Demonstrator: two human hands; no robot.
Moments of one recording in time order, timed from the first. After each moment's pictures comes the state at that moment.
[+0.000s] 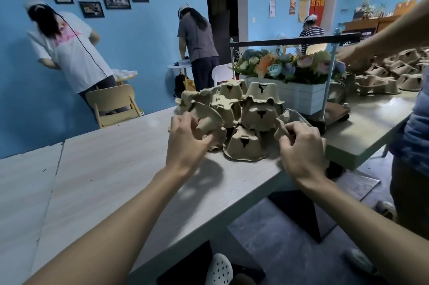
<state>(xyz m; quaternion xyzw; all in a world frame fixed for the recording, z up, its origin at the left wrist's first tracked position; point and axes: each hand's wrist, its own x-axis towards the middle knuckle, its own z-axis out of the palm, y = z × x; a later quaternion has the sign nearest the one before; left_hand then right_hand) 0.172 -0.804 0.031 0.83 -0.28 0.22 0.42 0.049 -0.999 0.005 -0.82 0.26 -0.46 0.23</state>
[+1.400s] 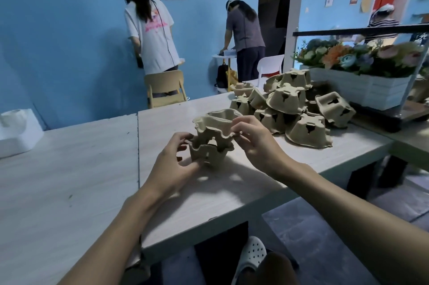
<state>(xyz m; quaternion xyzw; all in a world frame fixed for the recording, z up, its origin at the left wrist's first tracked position) 0.146 -0.597 -0.010 0.84 -0.24 0.09 0.47 0.119 -0.827 0.002 -0.85 -0.17 -0.31 0.40</state>
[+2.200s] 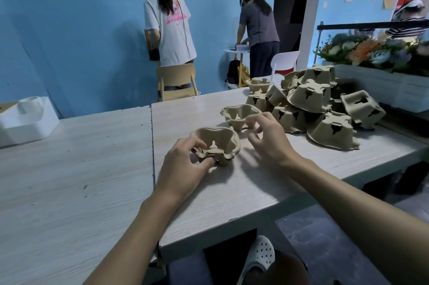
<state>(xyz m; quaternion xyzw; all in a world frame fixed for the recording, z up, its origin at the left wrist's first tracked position) 0.139 -0.590 -0.014 0.88 -0.18 0.17 0.41 0.151 -0.817 -0.002 -0.89 -0.06 -0.28 0.36</state>
